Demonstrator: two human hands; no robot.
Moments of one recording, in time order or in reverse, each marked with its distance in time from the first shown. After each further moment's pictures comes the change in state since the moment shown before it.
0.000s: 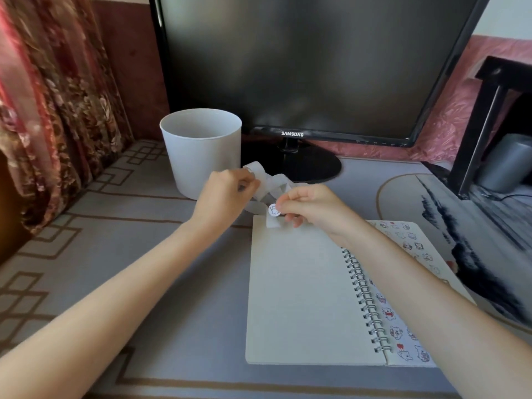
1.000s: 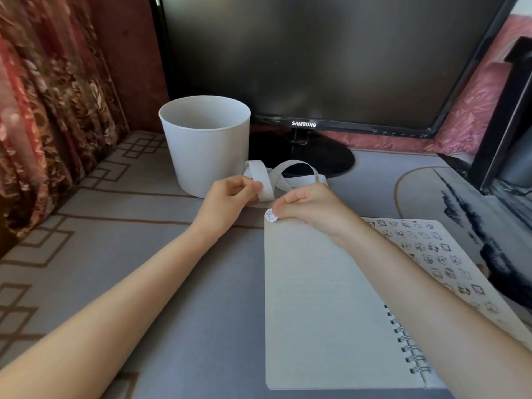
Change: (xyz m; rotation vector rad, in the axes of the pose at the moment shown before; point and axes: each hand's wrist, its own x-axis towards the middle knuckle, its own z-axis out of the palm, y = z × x) left_hand -0.003 -0.031 0.009 -0.614 -0.218 -0.311; right_hand 0.021 0.006 0.021 -0.100 0.025 0.060
